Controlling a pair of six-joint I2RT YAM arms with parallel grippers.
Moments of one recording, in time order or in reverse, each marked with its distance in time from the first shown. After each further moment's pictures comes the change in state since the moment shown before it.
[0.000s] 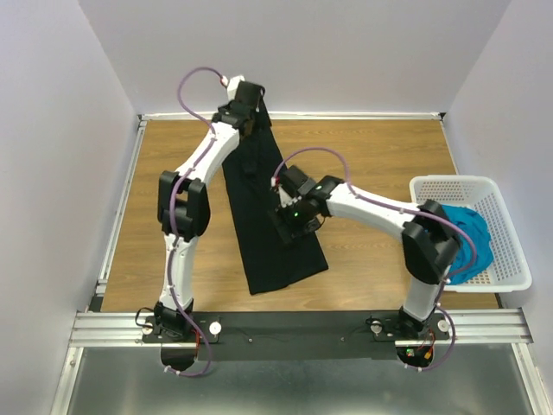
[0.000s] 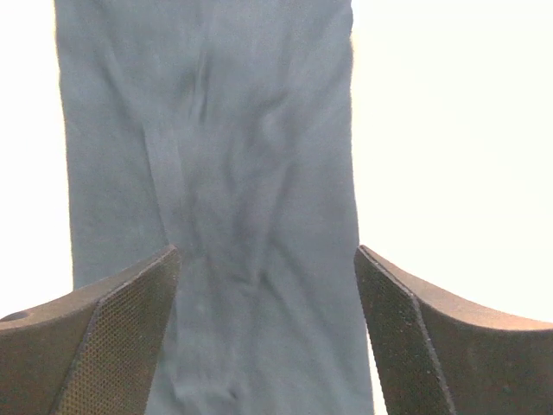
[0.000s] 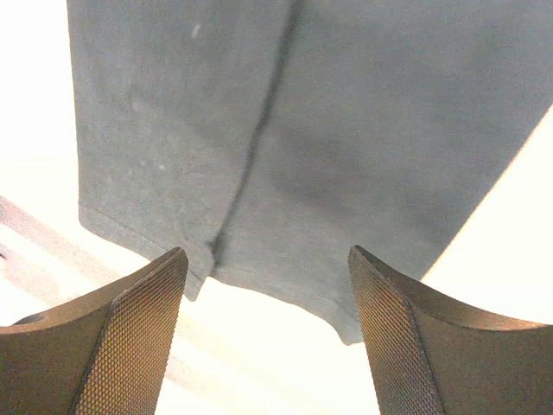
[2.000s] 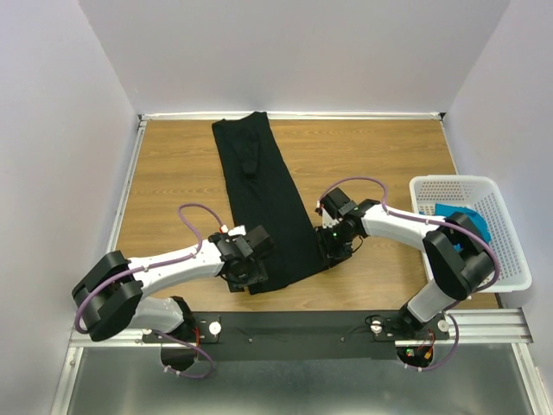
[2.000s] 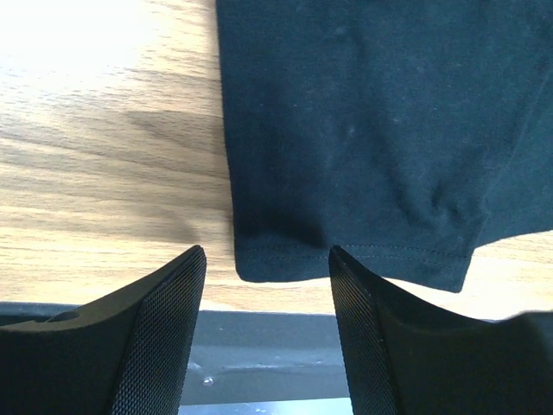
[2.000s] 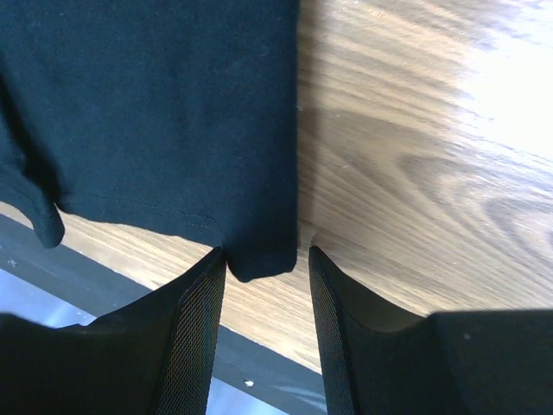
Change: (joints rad) left arm -0.602 -0.992 -1.410 -0.185 0.197 -0.692; right arm -0.212 -0.254 -0.505 0.143 -0.110 0.076
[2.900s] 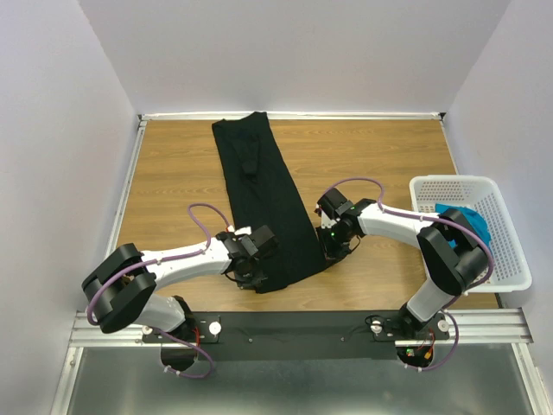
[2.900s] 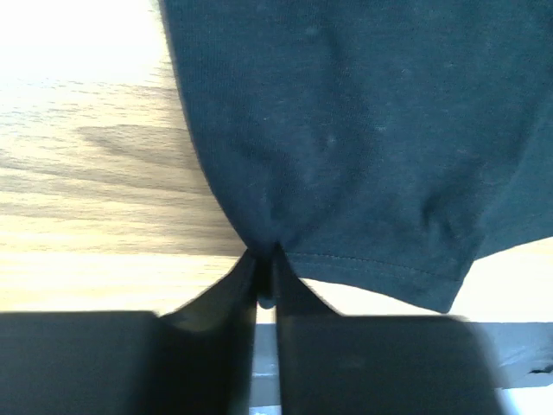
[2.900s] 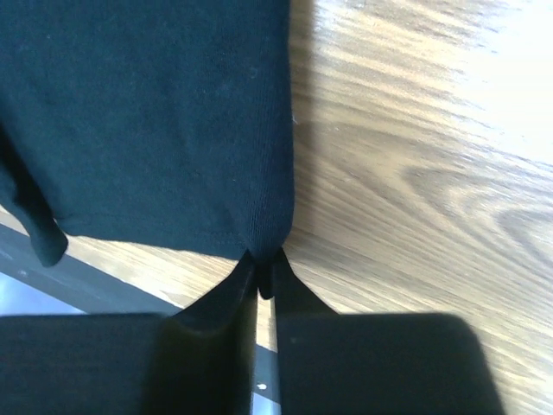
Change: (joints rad) left arm -0.001 0.075 0.003 0.053 0.036 0.034; right arm 0.009 0.038 0.013 0.003 0.008 0.049
